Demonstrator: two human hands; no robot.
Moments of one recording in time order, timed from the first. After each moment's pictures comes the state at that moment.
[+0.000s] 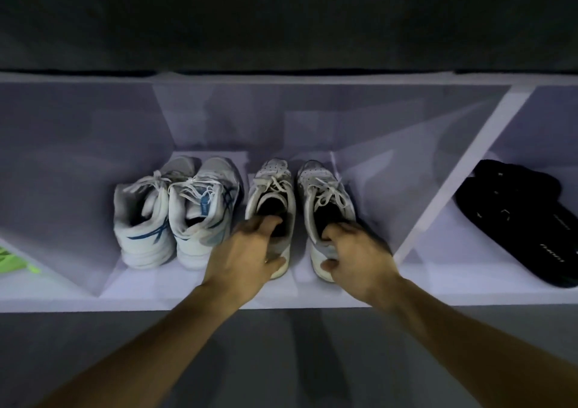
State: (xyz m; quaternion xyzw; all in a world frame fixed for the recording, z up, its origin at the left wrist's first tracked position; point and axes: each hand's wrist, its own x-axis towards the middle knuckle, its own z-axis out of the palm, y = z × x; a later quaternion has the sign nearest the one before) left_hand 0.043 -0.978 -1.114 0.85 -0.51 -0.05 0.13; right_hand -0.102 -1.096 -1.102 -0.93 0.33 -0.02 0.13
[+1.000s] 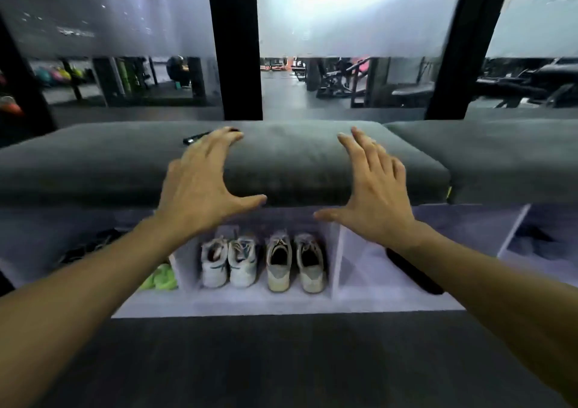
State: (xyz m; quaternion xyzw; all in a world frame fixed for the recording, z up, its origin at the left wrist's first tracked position) left_hand -0.066 -0.761 -0.728 0.77 -0.52 0.27 0.26; right_hand -0.268 -0.928 -0.749 -0.89 0.26 -0.36 -0.05
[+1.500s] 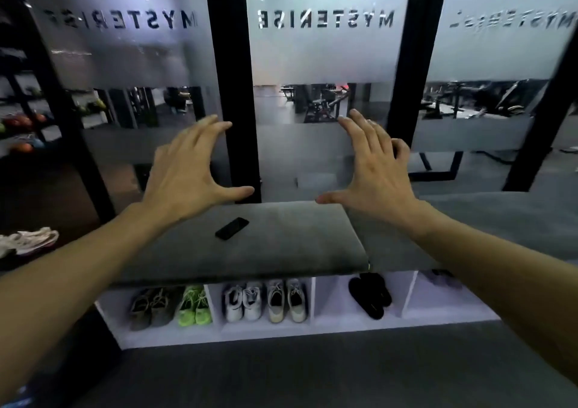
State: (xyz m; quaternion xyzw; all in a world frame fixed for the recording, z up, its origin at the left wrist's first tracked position) left_hand -0.217 -0.584 -0.215 0.76 -0.53 0.28 0.24; right_hand -0.436 -0.765 -0.234 -0.88 0.28 -0.38 -0.08
